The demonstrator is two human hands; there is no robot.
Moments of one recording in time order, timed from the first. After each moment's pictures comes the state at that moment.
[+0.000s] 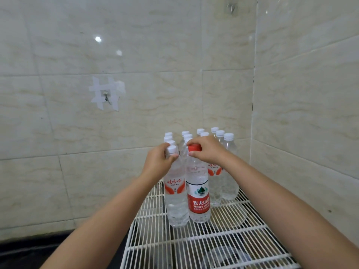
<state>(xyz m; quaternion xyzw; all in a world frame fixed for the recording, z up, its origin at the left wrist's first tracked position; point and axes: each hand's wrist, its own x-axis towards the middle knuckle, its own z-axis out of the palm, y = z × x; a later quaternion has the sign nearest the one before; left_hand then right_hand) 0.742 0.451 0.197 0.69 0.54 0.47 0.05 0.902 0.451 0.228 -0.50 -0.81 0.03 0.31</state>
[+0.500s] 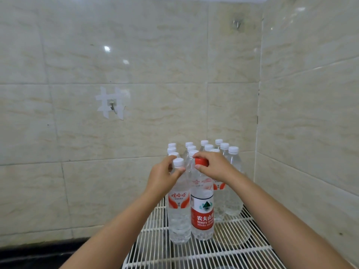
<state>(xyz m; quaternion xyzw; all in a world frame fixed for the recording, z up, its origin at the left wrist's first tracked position) 0.744 0.448 0.189 0.70 0.51 0.49 0.08 0.909 0.456 0.221 -0.50 -0.80 0.07 0.32</state>
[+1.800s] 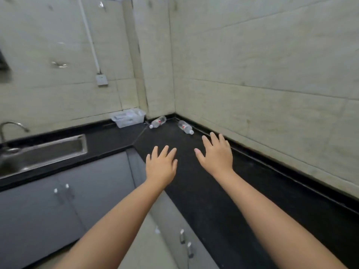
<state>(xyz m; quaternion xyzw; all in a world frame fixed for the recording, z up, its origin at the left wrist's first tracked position) 0.269 0.041 0.059 0.26 0.95 0.11 -0.13 0.337 0.189 0.075 -0.16 -0.95 0.07 0.28</state>
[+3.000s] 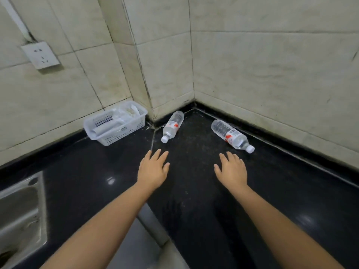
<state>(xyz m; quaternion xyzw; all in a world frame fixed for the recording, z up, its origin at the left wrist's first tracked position) -0.389 0.082 -0.049 0.31 0.95 0.06 0.01 -0.266 0.275 -0.083 -0.30 -0.94 0.12 0.06</state>
